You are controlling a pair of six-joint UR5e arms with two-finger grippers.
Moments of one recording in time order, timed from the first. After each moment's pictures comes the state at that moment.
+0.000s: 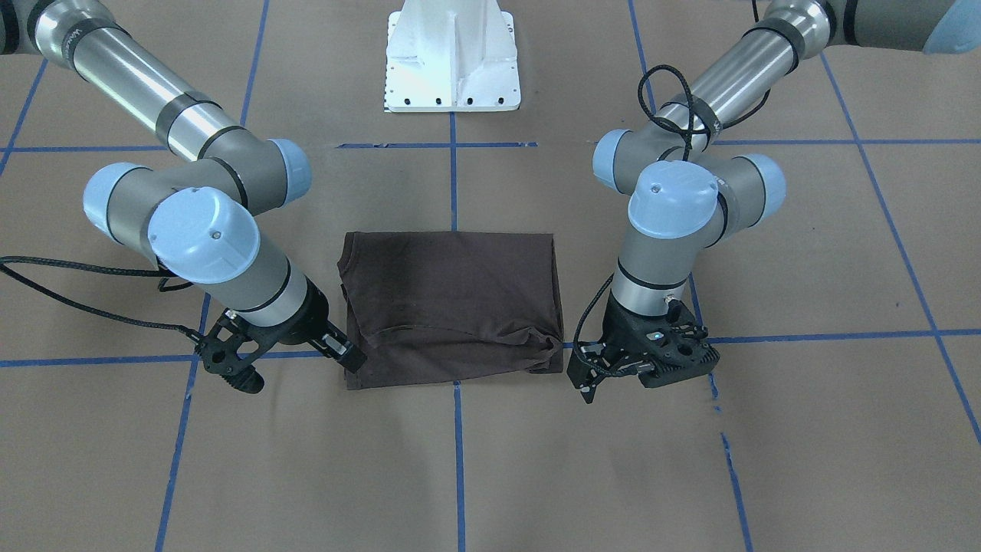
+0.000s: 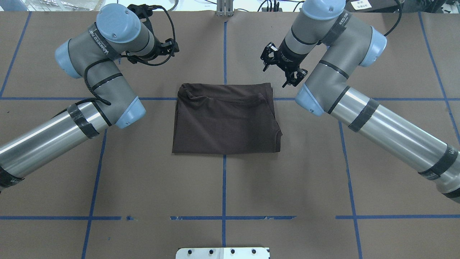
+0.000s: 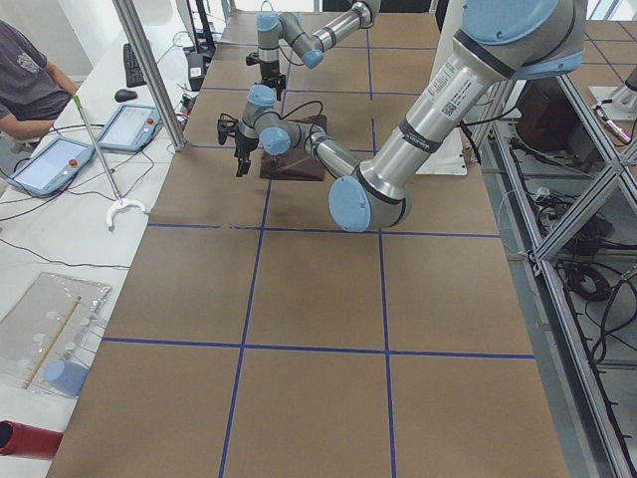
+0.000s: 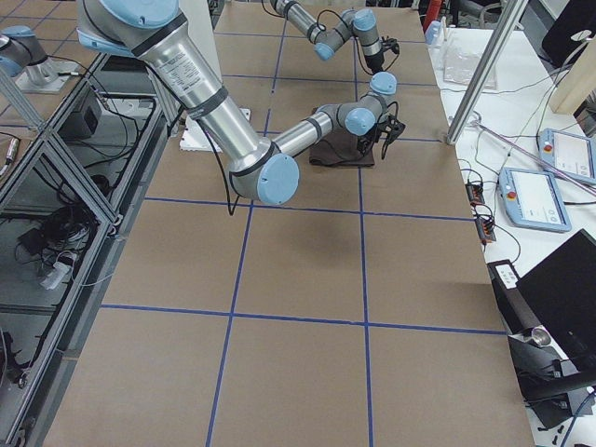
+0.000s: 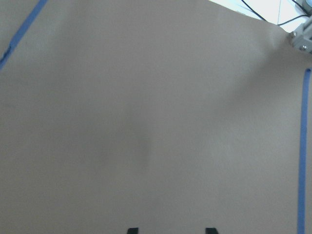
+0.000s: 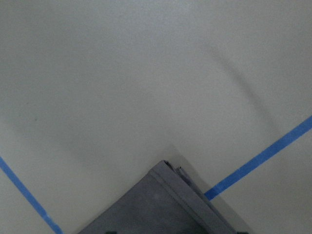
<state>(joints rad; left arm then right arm) -0.82 -2.32 -1.29 -1.99 -1.79 -1.27 0.86 -0.82 1.30 -1.28 2.21 1.71</state>
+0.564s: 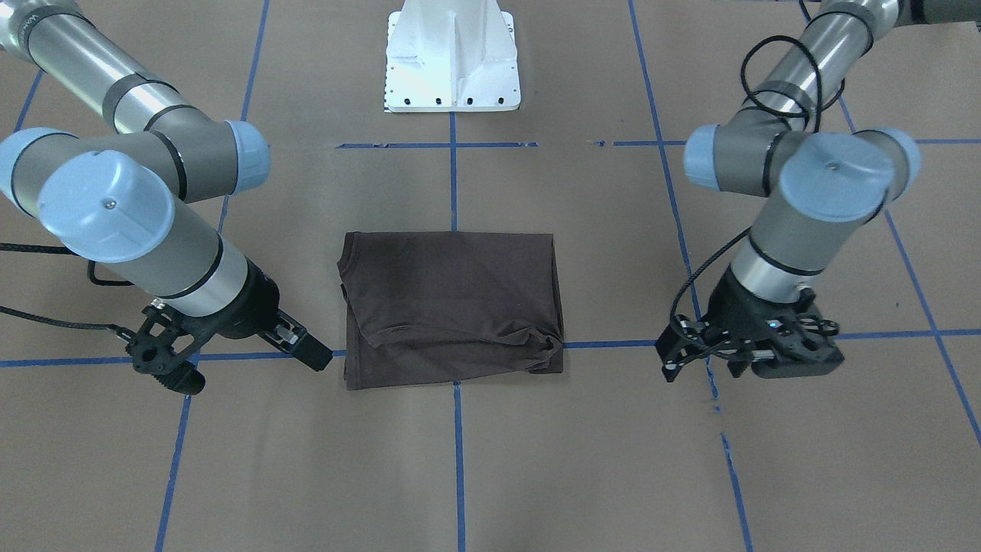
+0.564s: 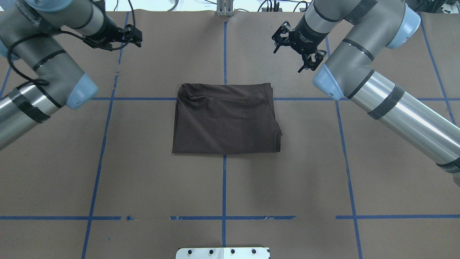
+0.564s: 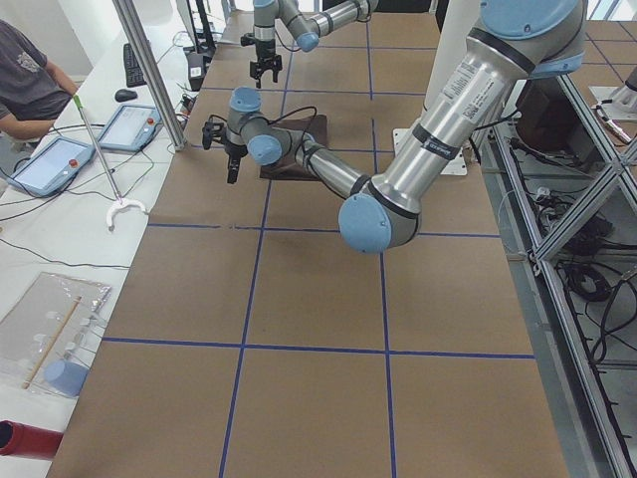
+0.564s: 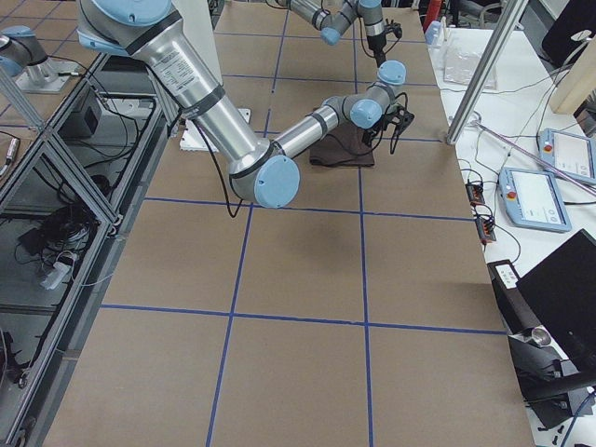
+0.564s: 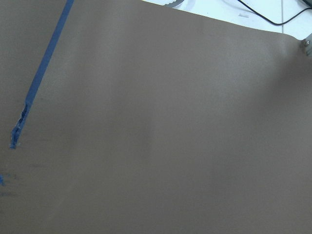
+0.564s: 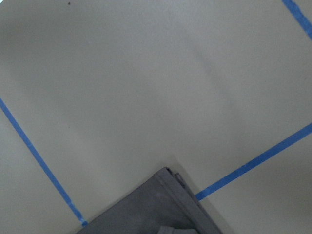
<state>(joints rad) -1.03 -2.13 -1.47 -1.98 -2.04 -0.94 0.96 -0.87 1.45 -1.42 2.25 1.52</state>
